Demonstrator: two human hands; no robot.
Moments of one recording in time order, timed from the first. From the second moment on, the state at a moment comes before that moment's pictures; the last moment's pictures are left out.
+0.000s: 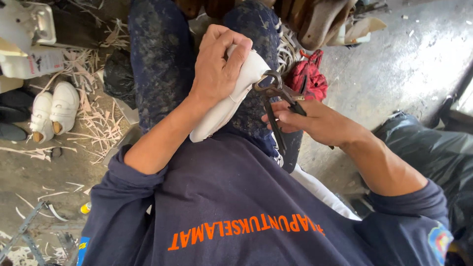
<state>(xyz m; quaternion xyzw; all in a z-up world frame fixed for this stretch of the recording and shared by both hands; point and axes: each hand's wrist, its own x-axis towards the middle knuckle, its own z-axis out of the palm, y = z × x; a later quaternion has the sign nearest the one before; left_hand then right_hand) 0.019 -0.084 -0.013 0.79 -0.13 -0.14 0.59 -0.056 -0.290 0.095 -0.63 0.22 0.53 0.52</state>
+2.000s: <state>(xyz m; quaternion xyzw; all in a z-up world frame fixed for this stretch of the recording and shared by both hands) 0.032 -0.065 -0.024 0.76 -0.10 -0.14 0.63 -0.135 -0.258 0.011 -0.96 -0.04 0.13 0.25</state>
